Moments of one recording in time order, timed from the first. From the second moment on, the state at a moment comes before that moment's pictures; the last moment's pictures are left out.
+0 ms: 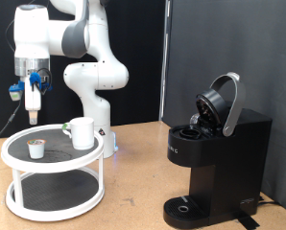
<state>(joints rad) -0.17 -0.41 -0.50 -2.56 -0.27 2.28 1.97</state>
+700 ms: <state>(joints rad) -0.19 -0.36 -0.51 -2.64 -0.31 2.41 1.97</state>
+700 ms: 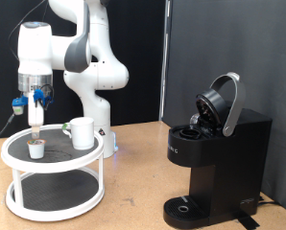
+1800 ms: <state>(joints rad) -0.21 -0.26 -0.51 -2.66 -0.31 2.54 1.99</state>
